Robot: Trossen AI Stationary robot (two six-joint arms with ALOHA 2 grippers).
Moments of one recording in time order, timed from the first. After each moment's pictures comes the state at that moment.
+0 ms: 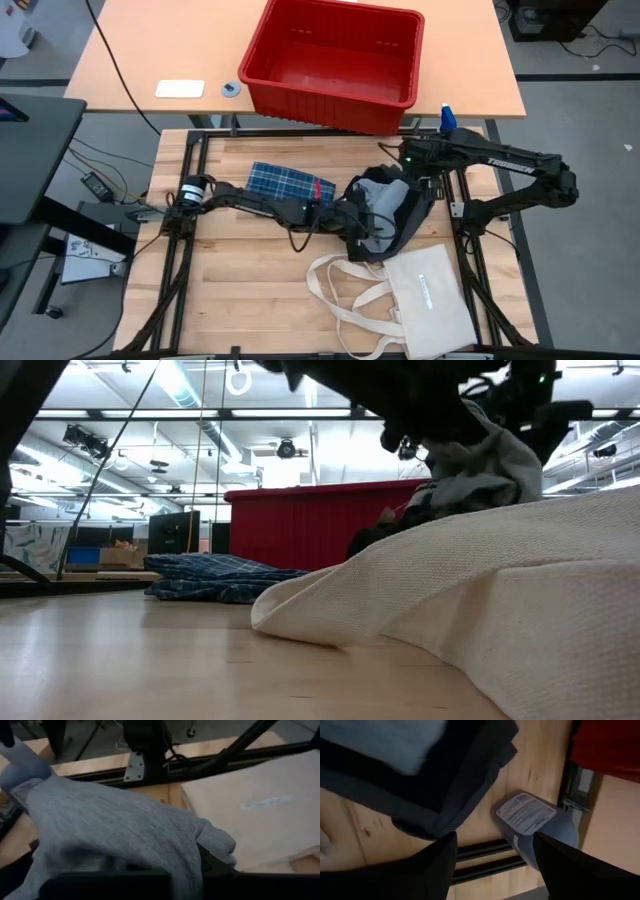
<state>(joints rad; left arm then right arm) -0.12 2.05 1.60 0.04 -0.18 0.10 -0.32 1.23 1.22 -1.46 0.32 -0.31</state>
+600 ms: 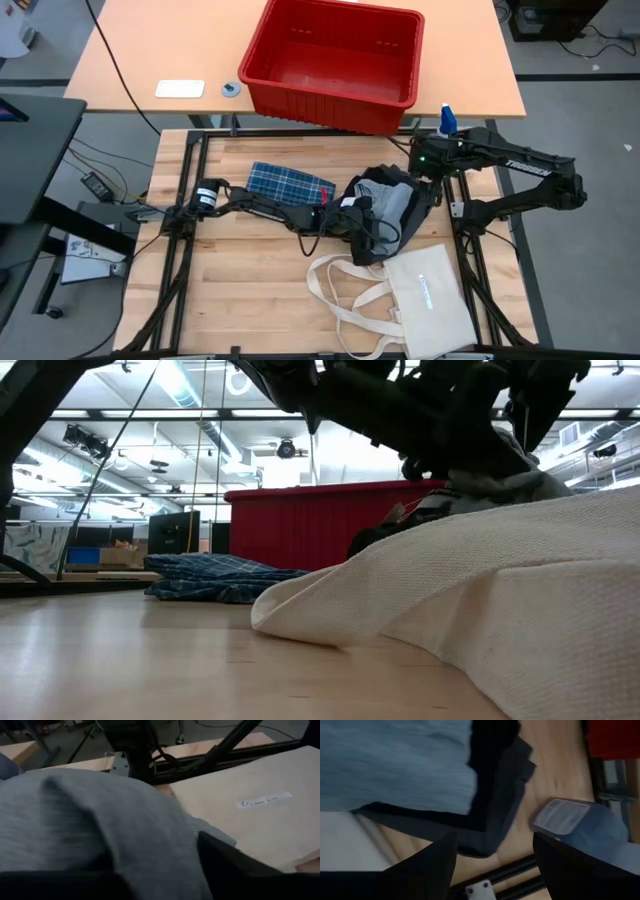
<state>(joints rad) -0.10 2.17 1.60 0.20 -0.11 0.12 -0.27 1.15 1.28 -1.47 0.16 0.01</state>
